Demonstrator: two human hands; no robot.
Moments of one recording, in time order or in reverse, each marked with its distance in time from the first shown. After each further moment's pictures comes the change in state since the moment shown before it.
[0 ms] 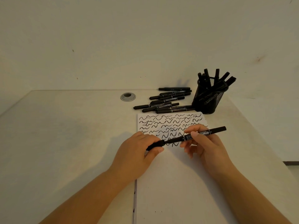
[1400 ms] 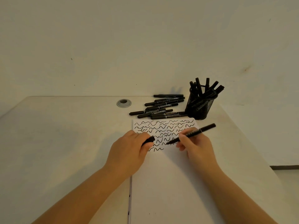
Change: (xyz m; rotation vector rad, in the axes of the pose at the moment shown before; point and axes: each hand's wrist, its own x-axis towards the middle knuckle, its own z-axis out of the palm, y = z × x) left_hand 0.009 -0.004 -0.003 0.191 0.114 -0.027; right_hand 0.008 -0.002 0.006 -0.374 0.265 0.031
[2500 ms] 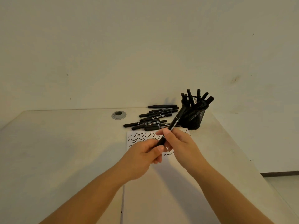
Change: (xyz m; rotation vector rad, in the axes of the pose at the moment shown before) left_hand 0.033 0.038 -0.006 -0.821 -0.330 -0.161; right_hand 0.010 -0.045 0.009 -0.057 -0.239 -0.125
